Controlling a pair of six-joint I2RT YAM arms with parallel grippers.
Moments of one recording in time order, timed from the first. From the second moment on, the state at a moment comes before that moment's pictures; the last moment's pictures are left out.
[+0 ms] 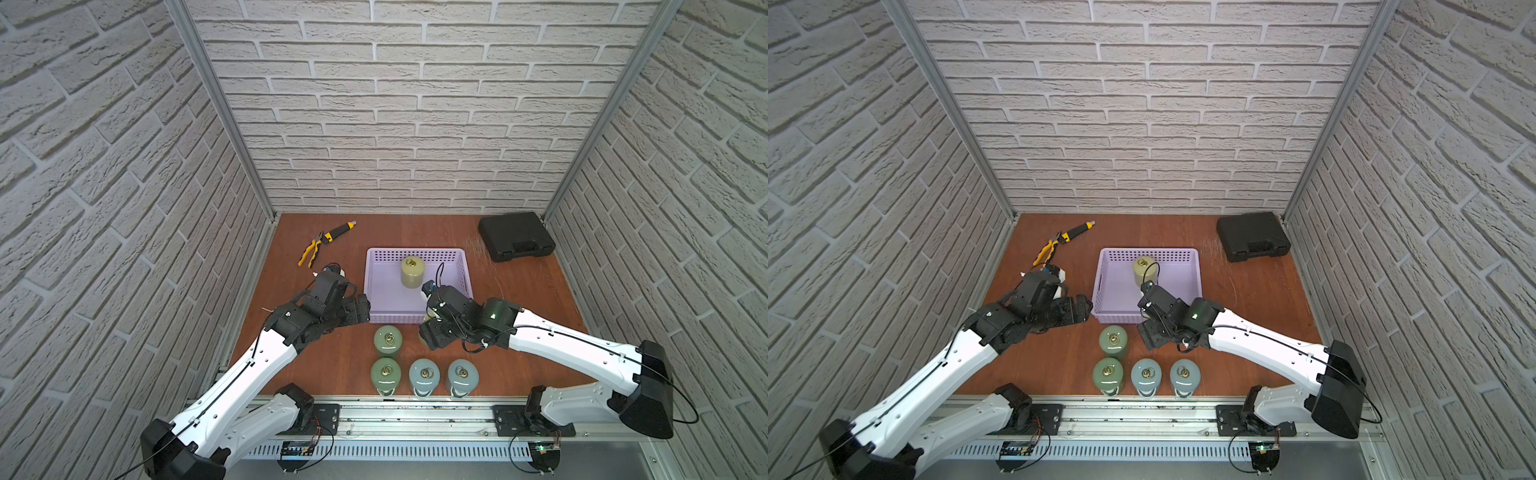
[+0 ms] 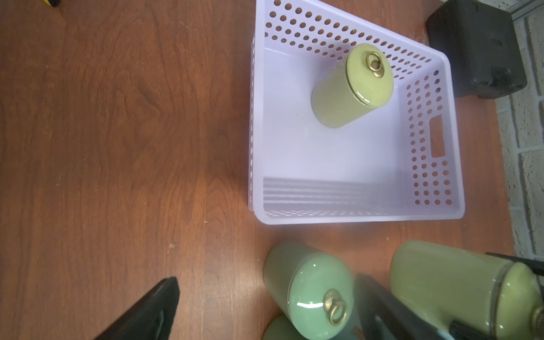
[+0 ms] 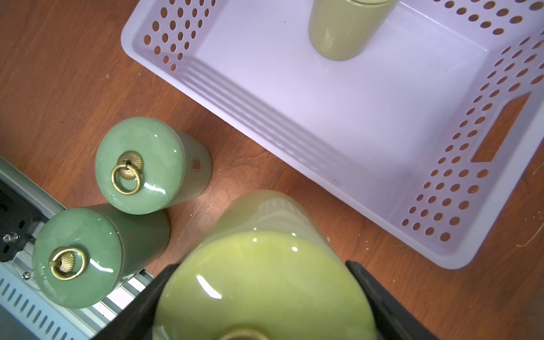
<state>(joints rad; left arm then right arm) -0.57 0.94 0.89 -0.84 -0.04 -0.63 0.96 1.32 1.09 -0.85 0.19 0.43</state>
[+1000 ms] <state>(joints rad) -0.56 0.91 0.89 -0.88 -0.04 -0.63 1.01 1.49 1.07 -0.74 0.22 0.59</state>
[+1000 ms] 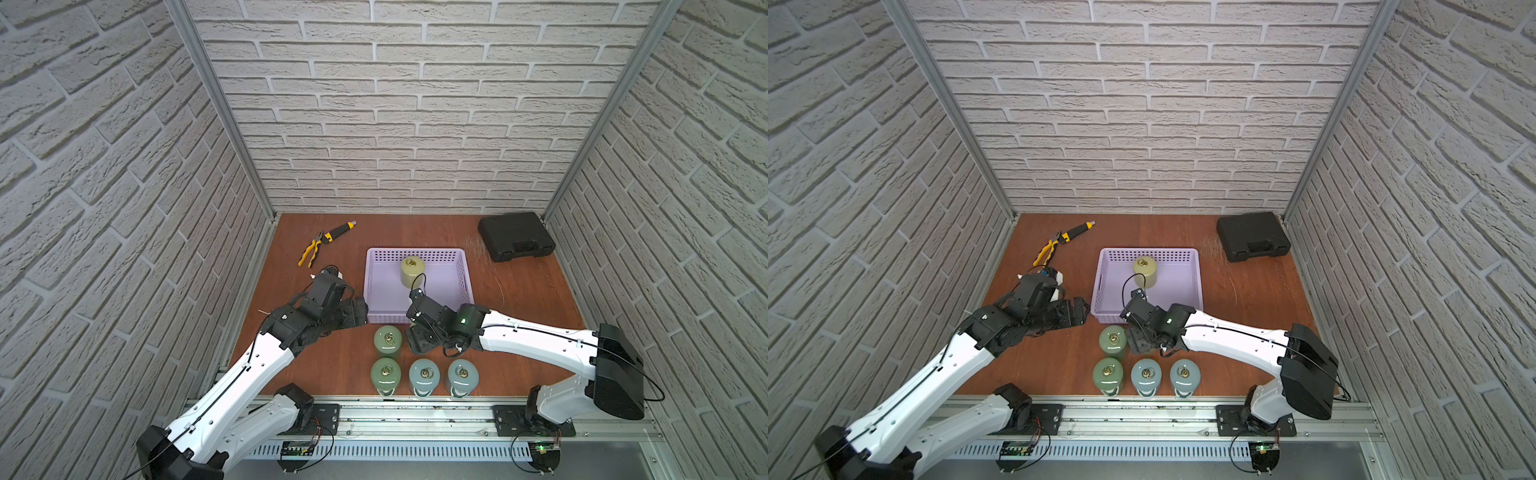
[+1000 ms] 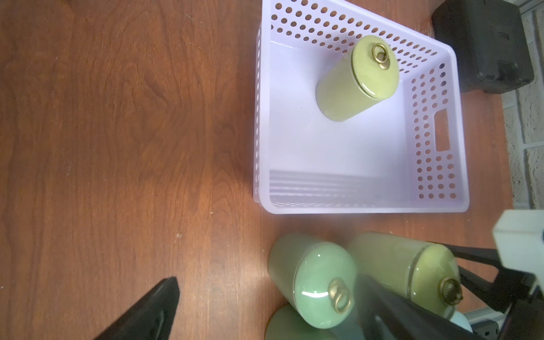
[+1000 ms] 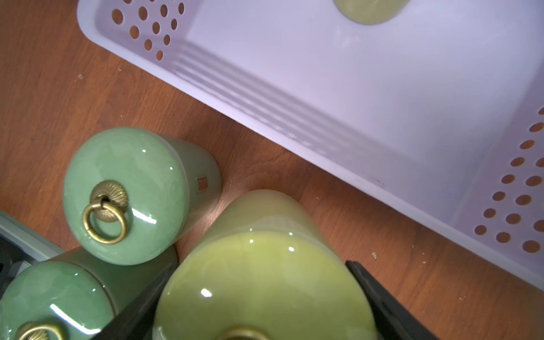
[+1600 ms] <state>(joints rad) -0.56 0.90 0.89 -0.91 -0.04 -0.63 1.02 1.58 1.07 -0.71 0.23 0.65</state>
